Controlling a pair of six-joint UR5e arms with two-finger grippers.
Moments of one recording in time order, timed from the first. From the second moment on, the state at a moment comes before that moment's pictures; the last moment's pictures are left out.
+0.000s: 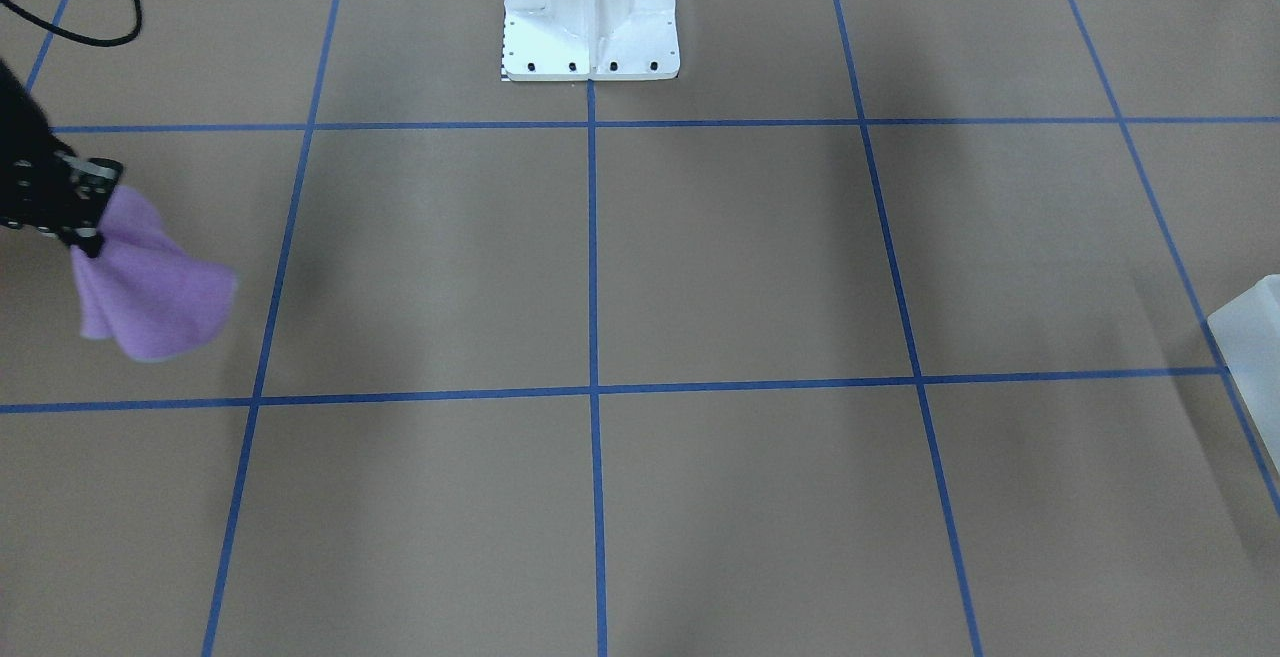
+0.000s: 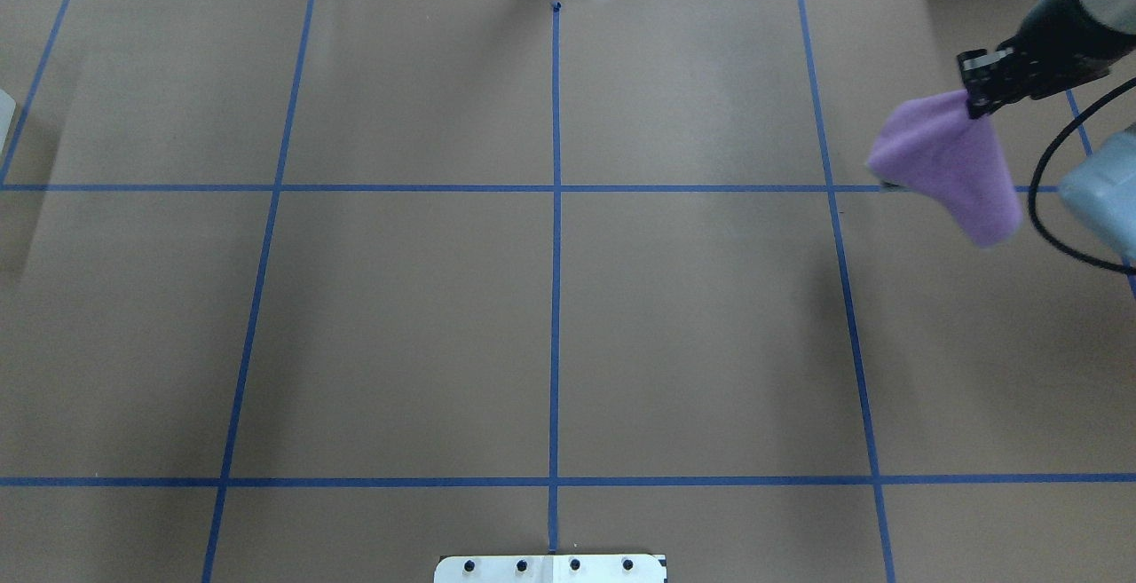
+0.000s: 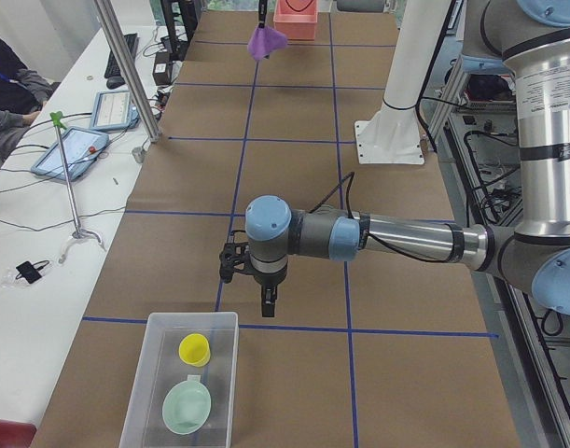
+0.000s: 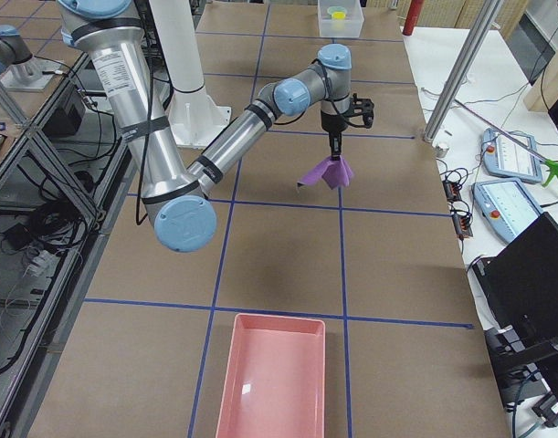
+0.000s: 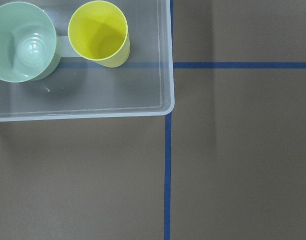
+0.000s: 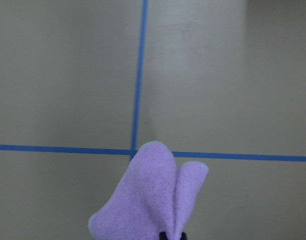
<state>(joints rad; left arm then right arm) -1.53 -1.39 -1.86 -1.56 -2.34 -0.09 1.20 -1.26 2.04 -1.91 2.16 0.50</state>
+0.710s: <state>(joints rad) -1.53 -1.40 -1.86 -1.57 -2.35 -0.09 1.72 -1.55 1.80 -1.98 2.26 -0.46</state>
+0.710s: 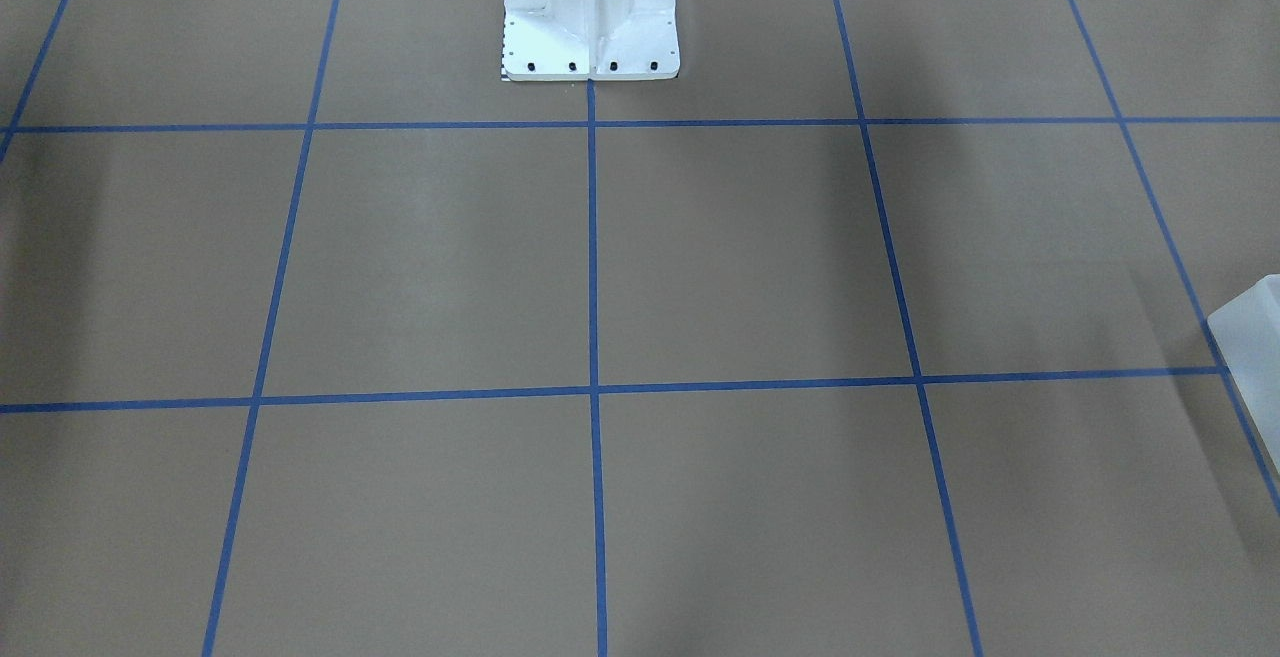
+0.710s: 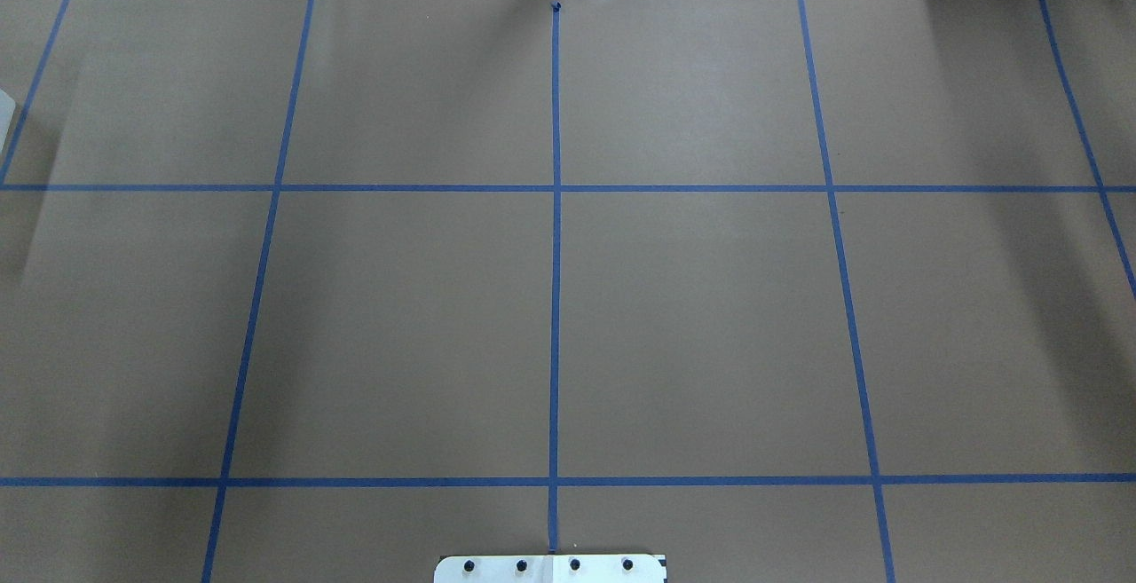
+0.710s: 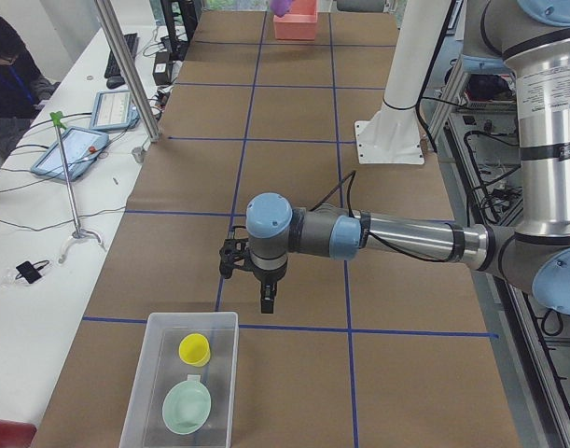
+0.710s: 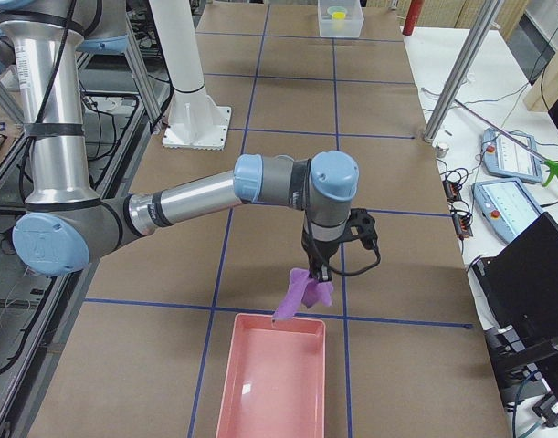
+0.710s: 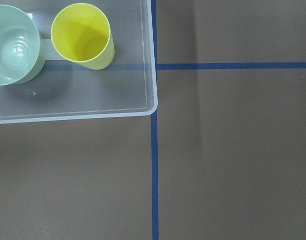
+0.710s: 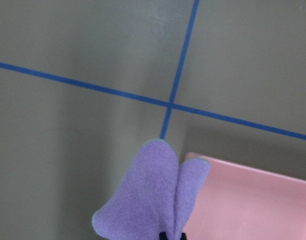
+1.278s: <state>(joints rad) -1.53 -1.40 -1.87 -1.57 -2.35 -0.09 1.77 -1.71 1.52 -1.60 2.26 -0.54</state>
